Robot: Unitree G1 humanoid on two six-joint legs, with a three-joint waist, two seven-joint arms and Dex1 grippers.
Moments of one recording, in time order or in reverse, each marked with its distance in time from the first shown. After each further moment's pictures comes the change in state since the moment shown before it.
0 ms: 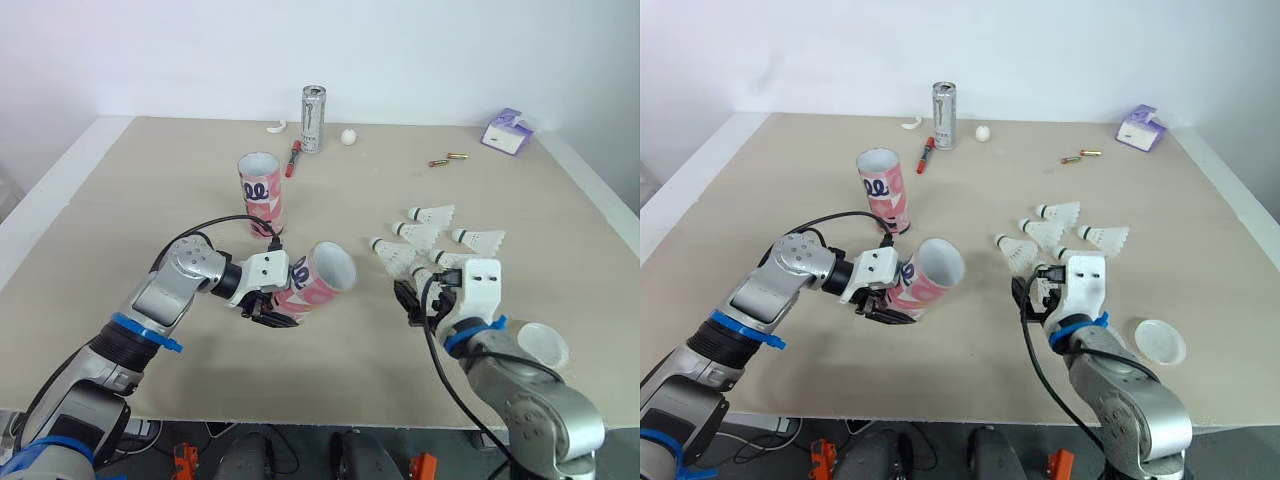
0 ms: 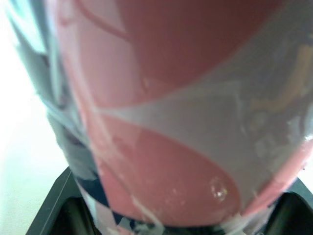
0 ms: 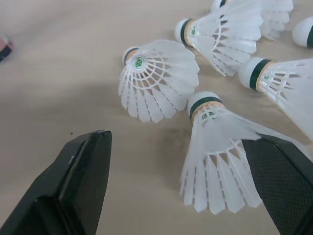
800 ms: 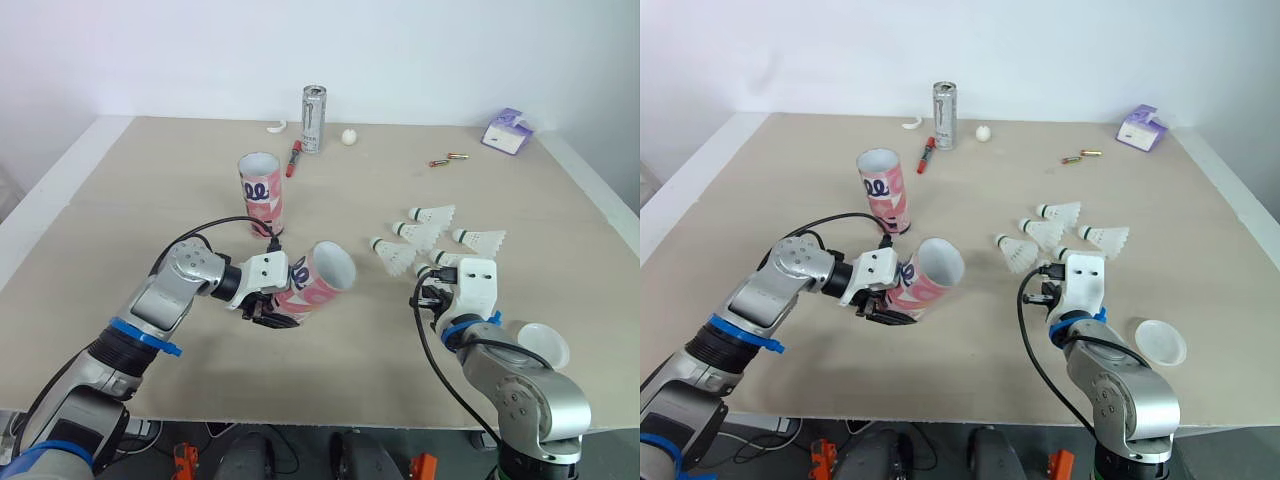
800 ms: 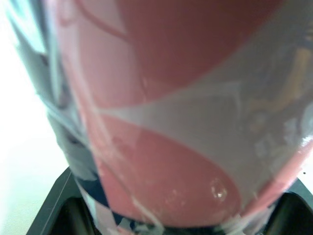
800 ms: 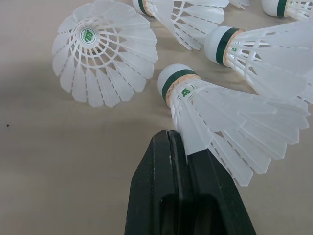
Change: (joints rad) left arm 0.020 -0.005 0.010 -0.023 0.000 0.020 0.023; right arm -0.043 -0.004 -0.006 0.037 -0.106 0.079 0.000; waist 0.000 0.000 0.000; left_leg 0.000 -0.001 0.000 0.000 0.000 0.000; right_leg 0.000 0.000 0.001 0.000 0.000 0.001
